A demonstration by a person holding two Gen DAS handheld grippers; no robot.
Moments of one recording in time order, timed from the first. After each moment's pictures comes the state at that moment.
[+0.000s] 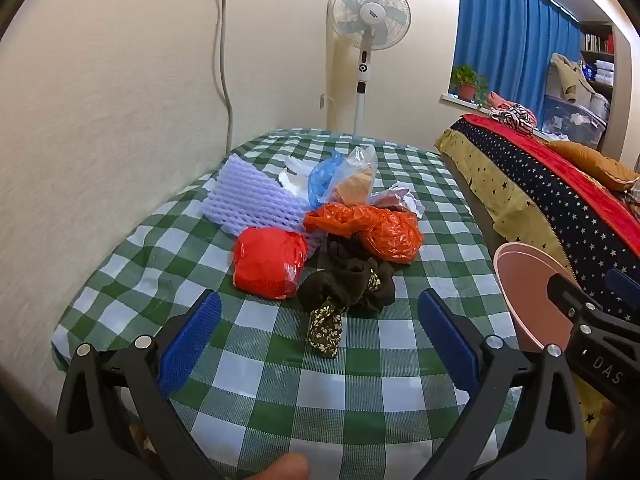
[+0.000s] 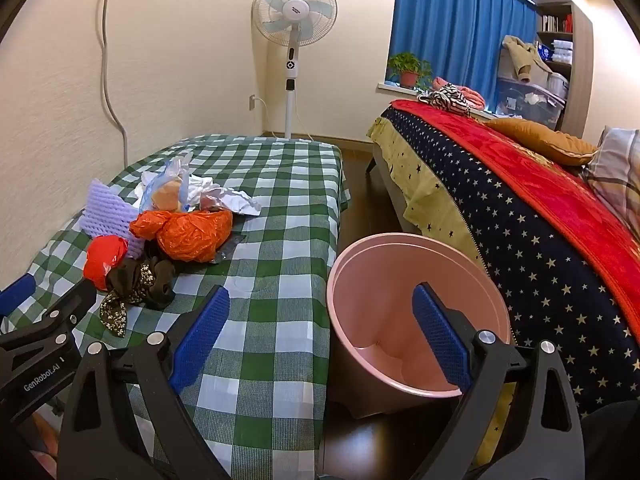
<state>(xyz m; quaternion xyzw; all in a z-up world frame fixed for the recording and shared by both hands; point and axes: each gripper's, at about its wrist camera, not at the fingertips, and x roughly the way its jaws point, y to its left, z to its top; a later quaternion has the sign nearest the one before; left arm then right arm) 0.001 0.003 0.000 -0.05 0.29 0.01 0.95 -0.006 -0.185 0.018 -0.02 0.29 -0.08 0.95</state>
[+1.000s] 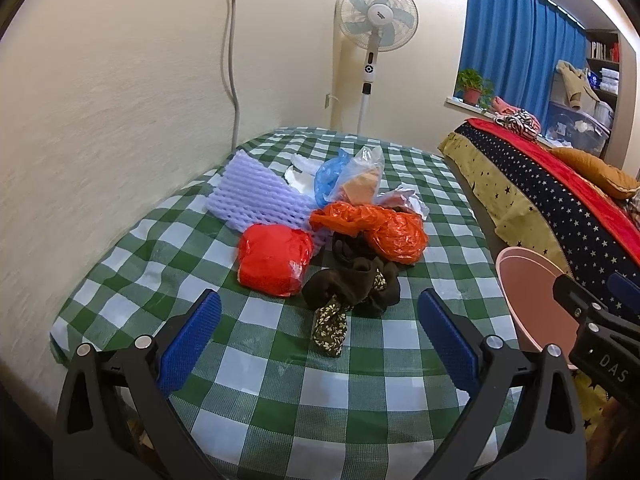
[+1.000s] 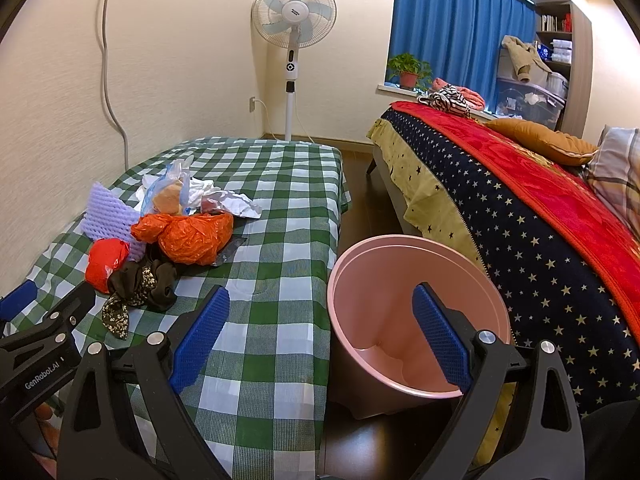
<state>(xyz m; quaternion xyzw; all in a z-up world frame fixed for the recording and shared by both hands) 0.000 0.008 -0.003 -0.06 0.30 0.01 0.95 -0.006 -0.185 0.020 -0.02 0.29 -0.08 0.95</state>
